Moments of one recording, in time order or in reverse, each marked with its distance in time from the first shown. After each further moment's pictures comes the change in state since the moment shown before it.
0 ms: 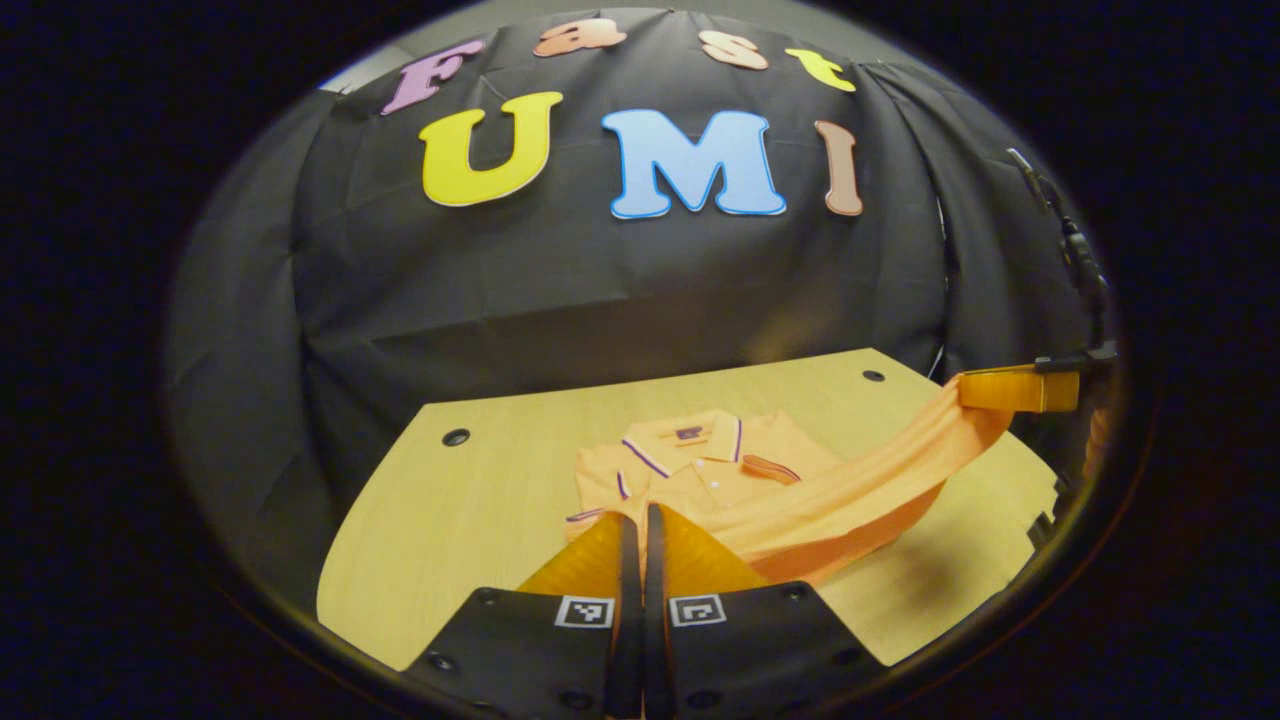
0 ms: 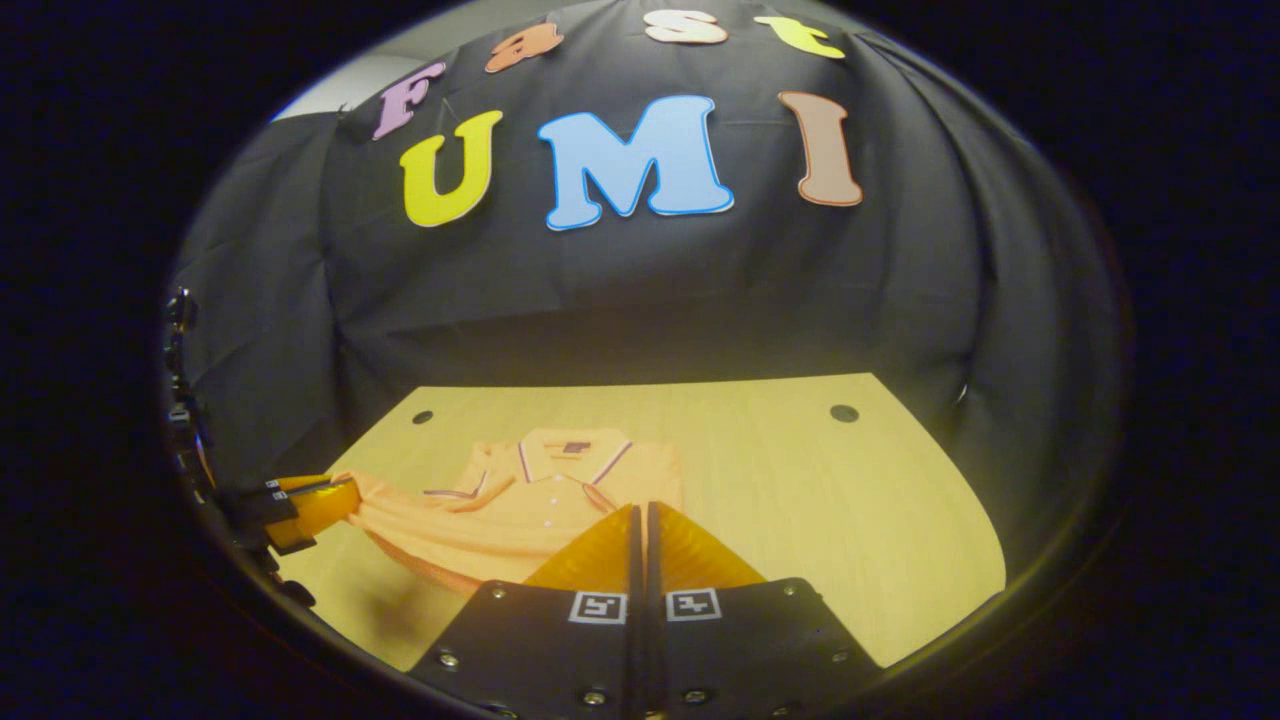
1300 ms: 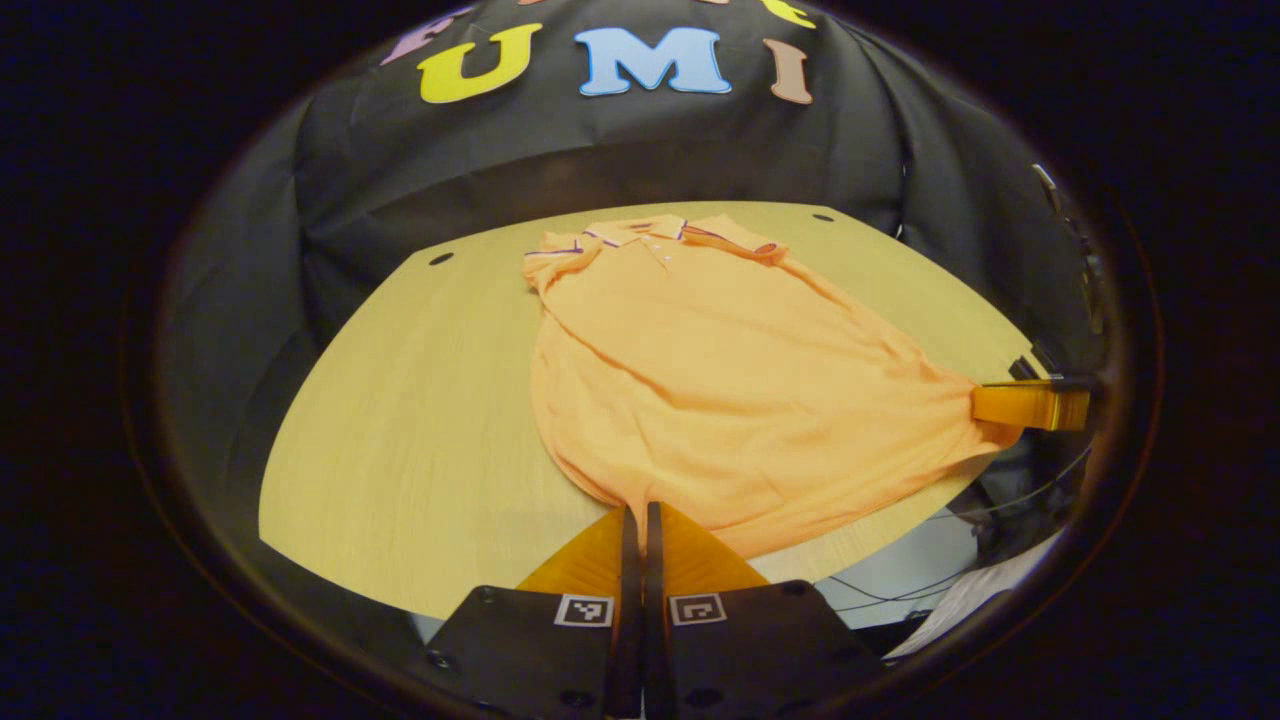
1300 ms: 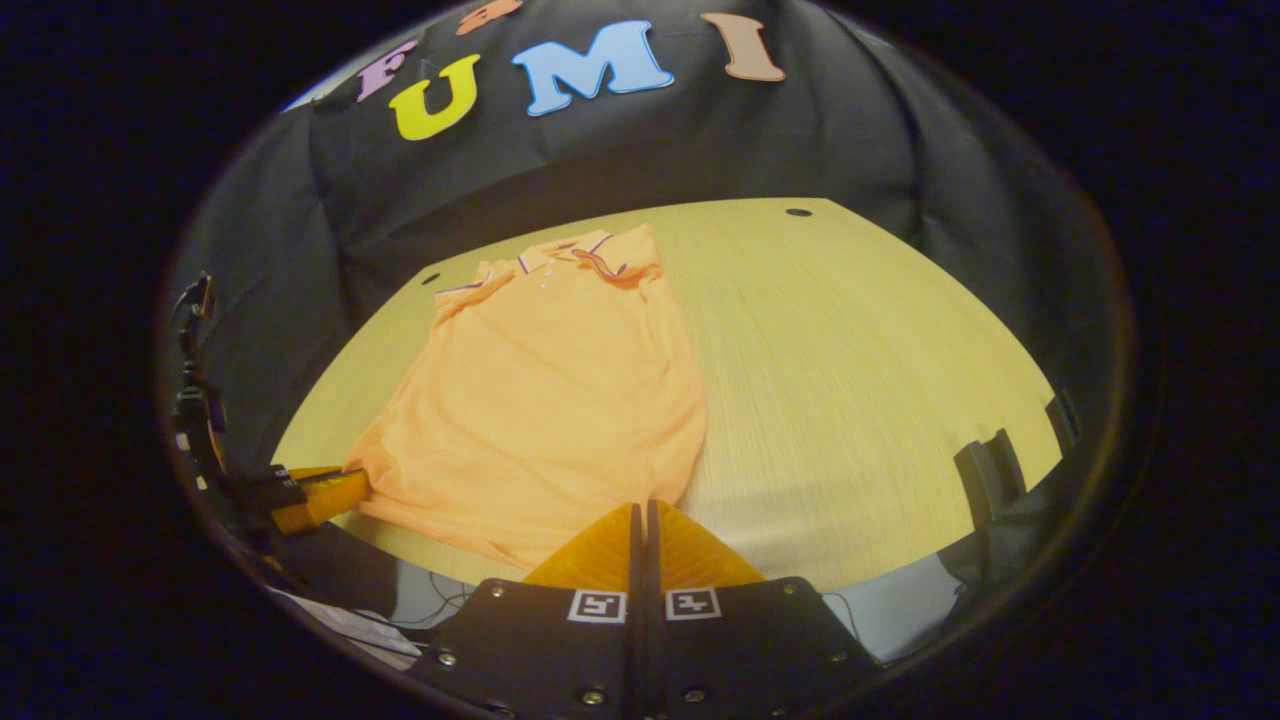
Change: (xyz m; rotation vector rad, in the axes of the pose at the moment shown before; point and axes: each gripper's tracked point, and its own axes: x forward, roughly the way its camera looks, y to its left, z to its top) left arm -0.157 -0.062 -0.233 -0.017 0.346 -0.037; right arm -0.151 -0.003 -0.255 0.128 0.286 0.028
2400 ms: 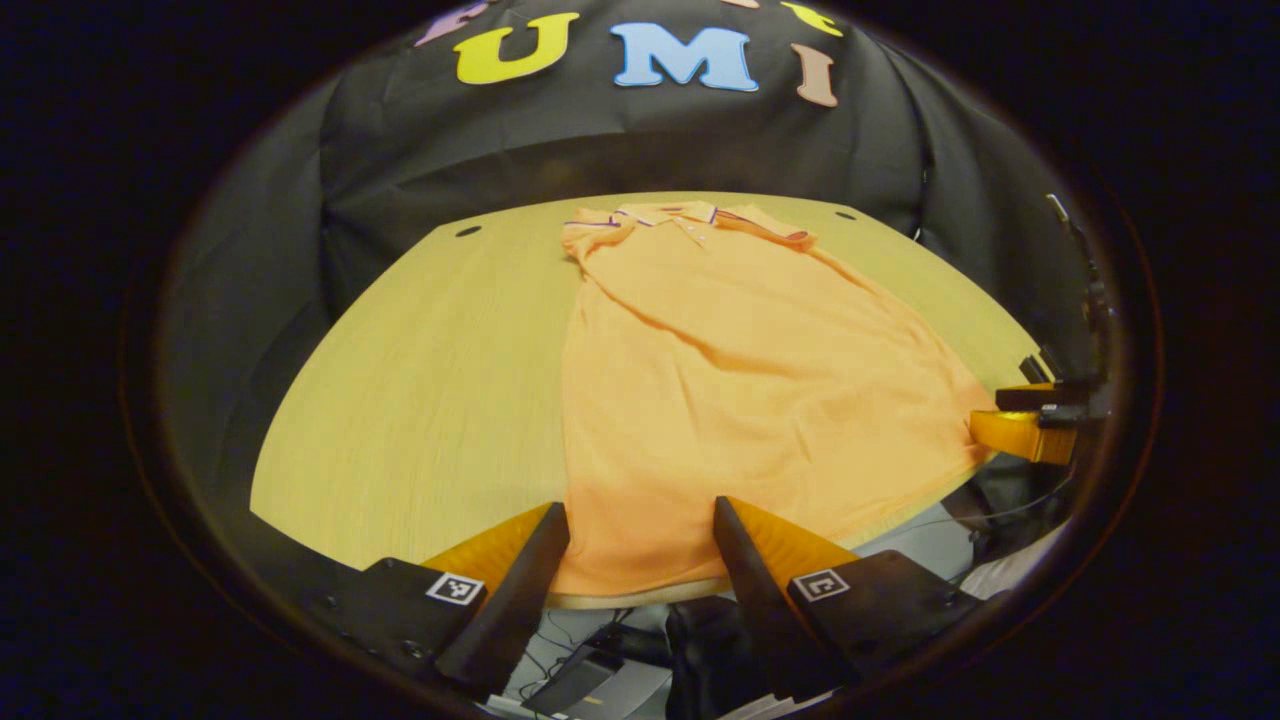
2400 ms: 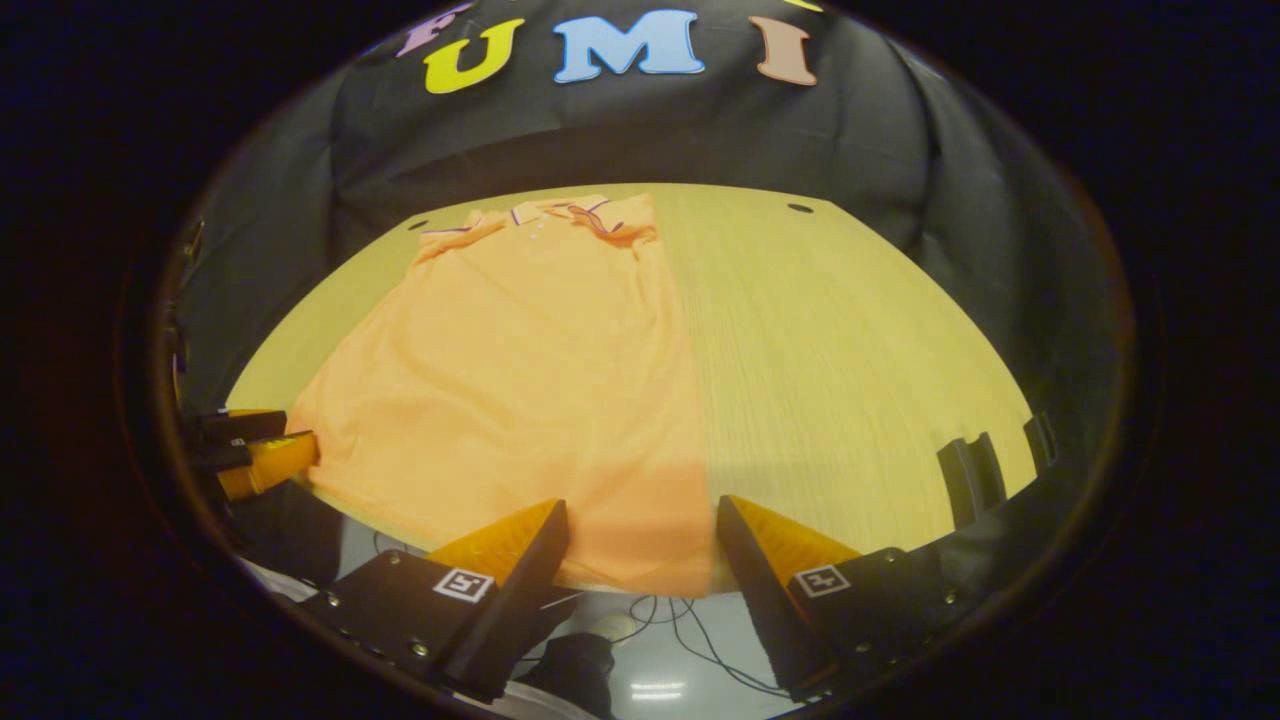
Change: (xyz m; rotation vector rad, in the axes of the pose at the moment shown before) left arm -0.005 0.030 -0.040 -0.031 0.035 0.017; right arm 0.005 -0.012 -0.041 -0.141 0.087 -0.111
